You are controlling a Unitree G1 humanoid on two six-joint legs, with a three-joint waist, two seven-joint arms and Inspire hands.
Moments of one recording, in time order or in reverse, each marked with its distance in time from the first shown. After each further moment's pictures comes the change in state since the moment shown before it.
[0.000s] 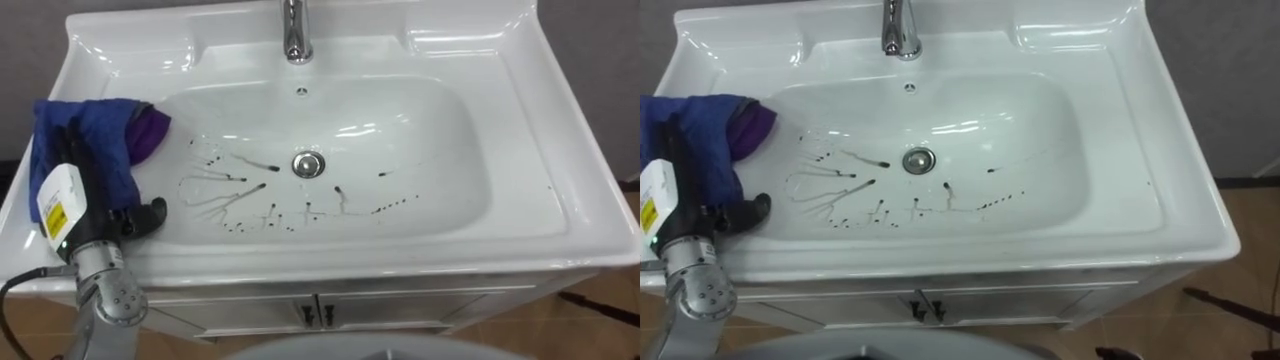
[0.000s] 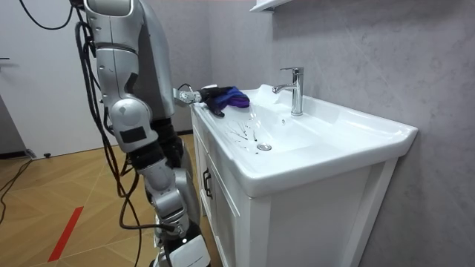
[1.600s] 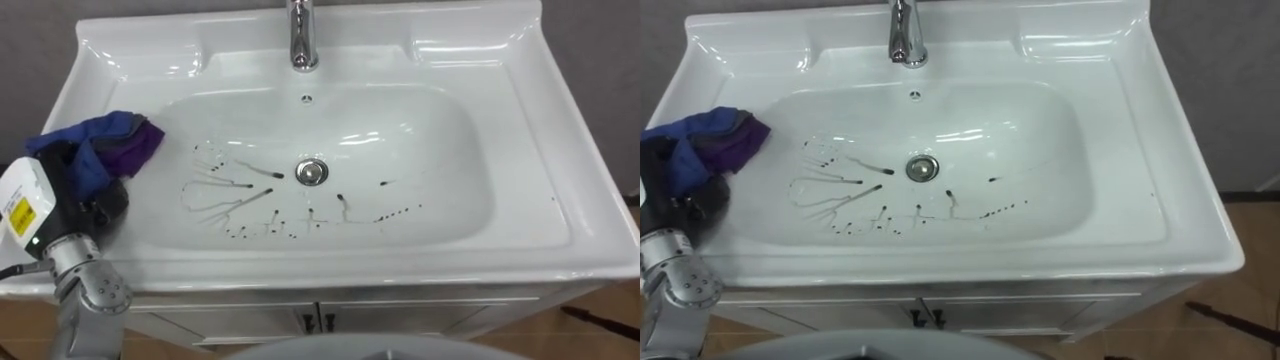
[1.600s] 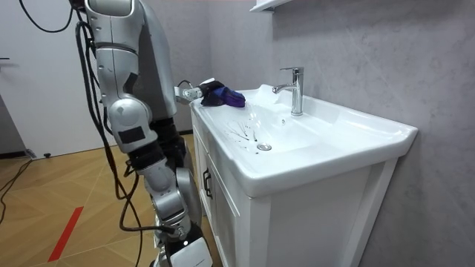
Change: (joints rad) left arm -0.049 0.012 0.084 0.054 0.042 0.024 0.068; right arm 0.036 -0.015 -0.036 -0.029 -0.006 0.010 0.012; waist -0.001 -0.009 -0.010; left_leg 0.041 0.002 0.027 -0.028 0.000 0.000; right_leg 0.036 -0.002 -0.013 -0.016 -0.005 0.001
